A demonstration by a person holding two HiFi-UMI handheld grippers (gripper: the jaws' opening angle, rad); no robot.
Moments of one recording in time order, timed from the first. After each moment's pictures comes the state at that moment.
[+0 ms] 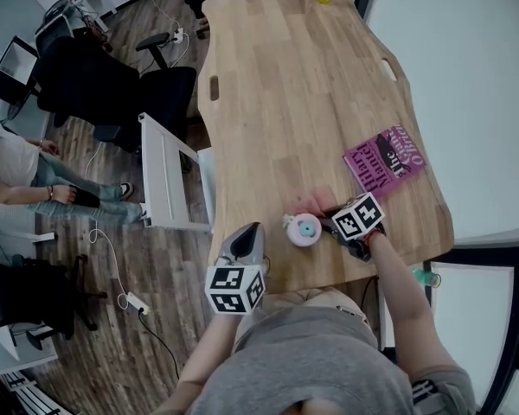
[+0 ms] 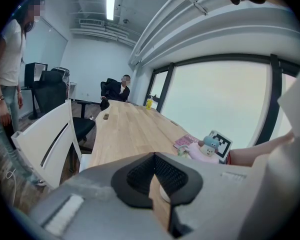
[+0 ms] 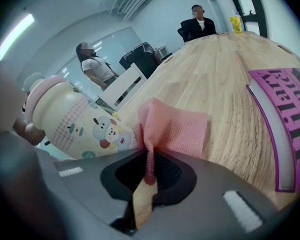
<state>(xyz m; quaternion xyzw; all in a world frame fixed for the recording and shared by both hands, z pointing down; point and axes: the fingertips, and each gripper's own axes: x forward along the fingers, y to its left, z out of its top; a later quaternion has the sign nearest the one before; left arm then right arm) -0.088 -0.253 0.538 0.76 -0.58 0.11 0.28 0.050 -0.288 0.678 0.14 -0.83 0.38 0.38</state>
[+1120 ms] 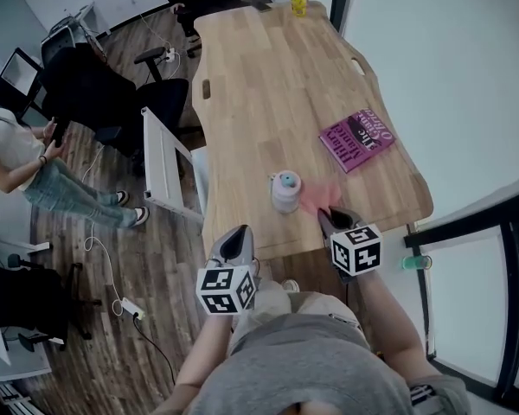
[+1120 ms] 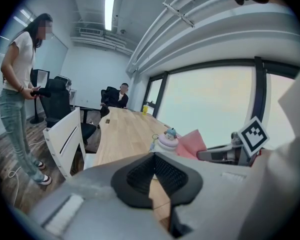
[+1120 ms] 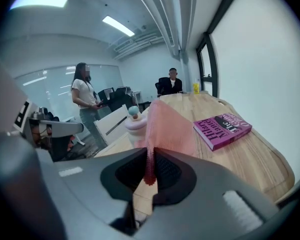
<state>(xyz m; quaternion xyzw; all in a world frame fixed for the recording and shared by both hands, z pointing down) -0.073 -0.137 0.500 0.77 -0.58 0.09 0.25 0.101 -0.191 0.535 0.42 -0.85 0.24 0.22</state>
